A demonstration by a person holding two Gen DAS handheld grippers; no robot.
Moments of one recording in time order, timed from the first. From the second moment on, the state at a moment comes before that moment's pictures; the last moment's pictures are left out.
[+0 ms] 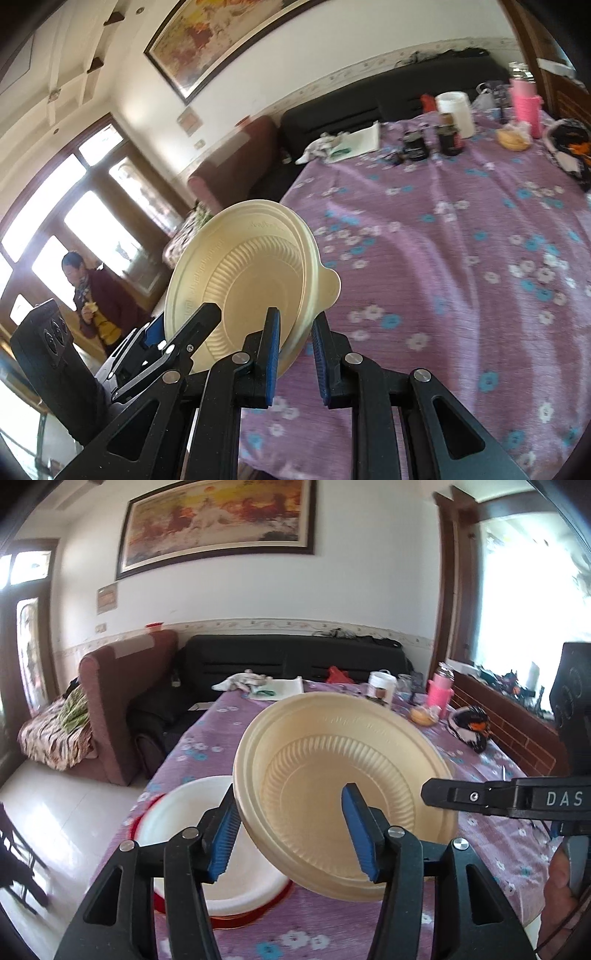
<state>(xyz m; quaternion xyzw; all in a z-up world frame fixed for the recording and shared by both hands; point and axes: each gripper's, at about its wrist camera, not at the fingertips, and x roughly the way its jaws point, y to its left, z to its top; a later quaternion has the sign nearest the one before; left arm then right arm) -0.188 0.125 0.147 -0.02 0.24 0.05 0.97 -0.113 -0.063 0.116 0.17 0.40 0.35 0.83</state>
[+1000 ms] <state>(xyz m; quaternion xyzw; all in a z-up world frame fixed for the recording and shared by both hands) -0.188 0.212 0.113 -0.10 0.28 0.11 0.95 -0.088 0.044 0.086 0.13 0.47 0.39 0.79</state>
